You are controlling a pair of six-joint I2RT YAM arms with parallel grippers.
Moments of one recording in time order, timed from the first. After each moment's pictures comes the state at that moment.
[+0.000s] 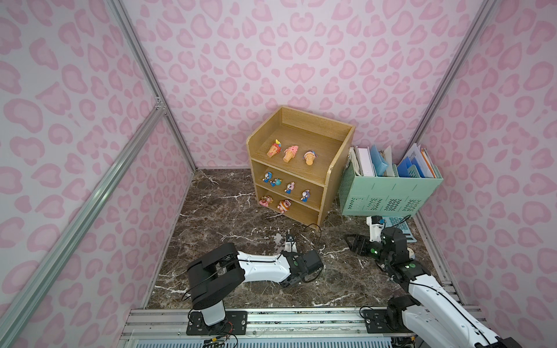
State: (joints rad) left arm -1.14 1.71 0.89 -0.45 -0.53 -1.07; right arm 0.27 0.80 0.33 -0.11 -0.30 0.49
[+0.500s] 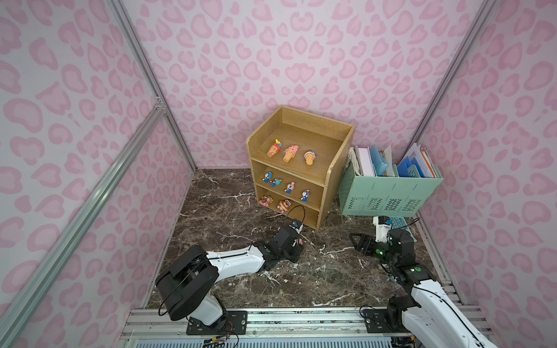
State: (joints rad) left arm -0.84 1.53 0.70 0.05 -0.07 -0.28; right arm 0.20 0.73 0.32 -0.15 -0.34 0.47
